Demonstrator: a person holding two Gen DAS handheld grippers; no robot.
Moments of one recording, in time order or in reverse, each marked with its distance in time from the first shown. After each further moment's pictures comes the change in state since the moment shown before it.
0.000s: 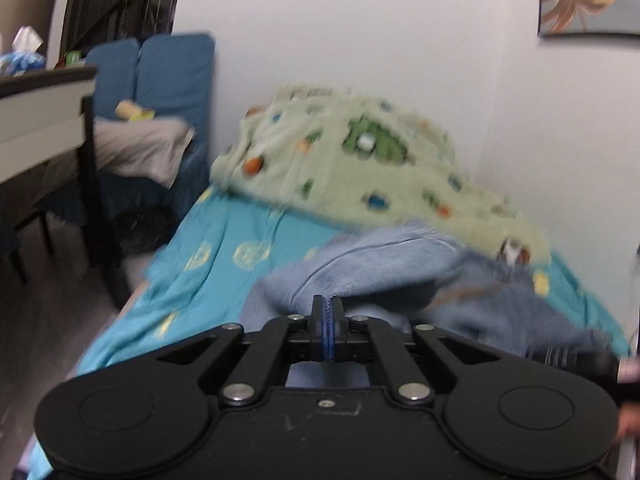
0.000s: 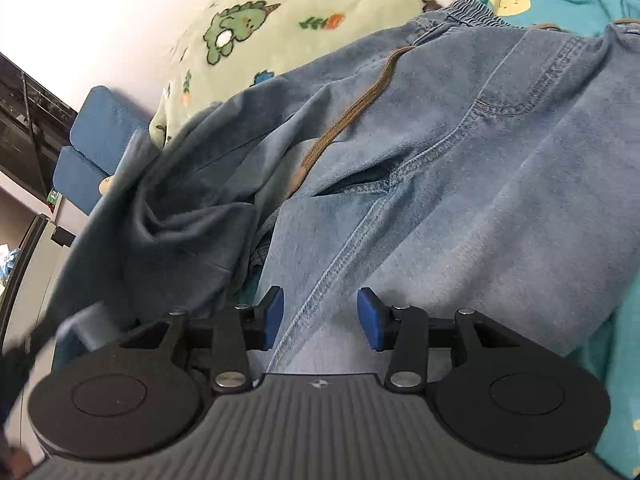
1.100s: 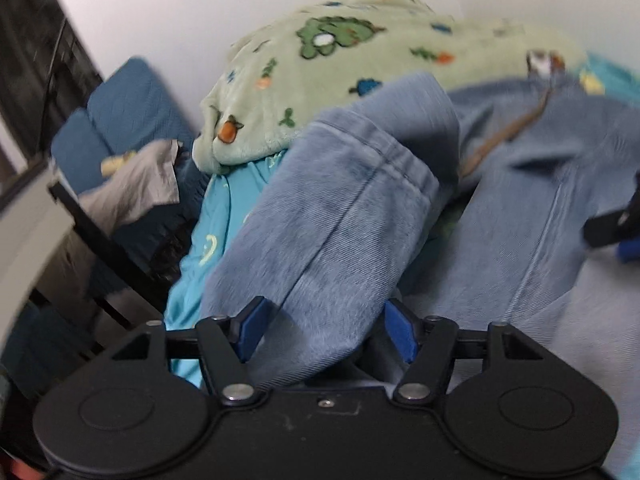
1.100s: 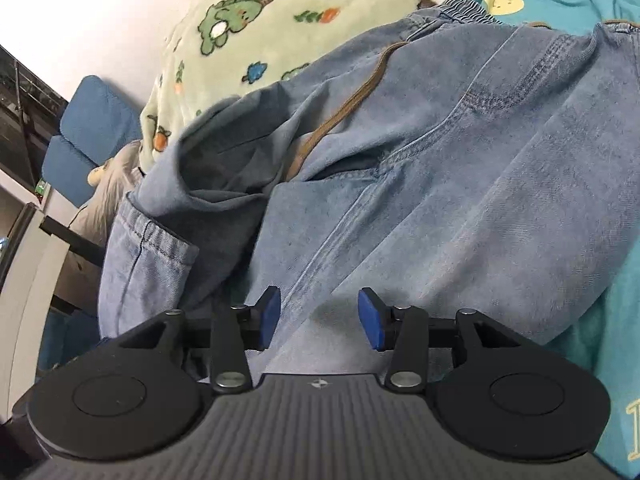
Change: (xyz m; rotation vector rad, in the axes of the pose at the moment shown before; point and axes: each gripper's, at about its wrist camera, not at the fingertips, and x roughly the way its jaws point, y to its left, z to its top) left arm 0.120 -0.068 -0.040 0.547 0.141 0.235; right arm 0.006 0.003 -0.002 -0.025 0.012 -0.067
